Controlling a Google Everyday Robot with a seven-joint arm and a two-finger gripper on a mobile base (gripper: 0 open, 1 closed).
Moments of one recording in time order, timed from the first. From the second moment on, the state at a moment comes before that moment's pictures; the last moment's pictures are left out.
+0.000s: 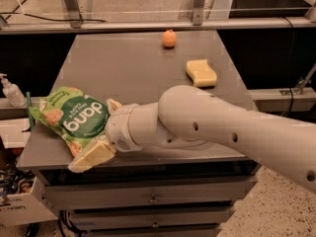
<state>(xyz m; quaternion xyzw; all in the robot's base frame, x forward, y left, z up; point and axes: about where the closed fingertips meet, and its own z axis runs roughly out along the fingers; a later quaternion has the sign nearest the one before) 0.456 0.152 0.824 -0.53 0.67 0.28 0.43</state>
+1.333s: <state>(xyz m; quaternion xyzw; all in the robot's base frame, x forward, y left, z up) 0.461 0.133 0.838 -0.50 0.69 0.25 0.46</state>
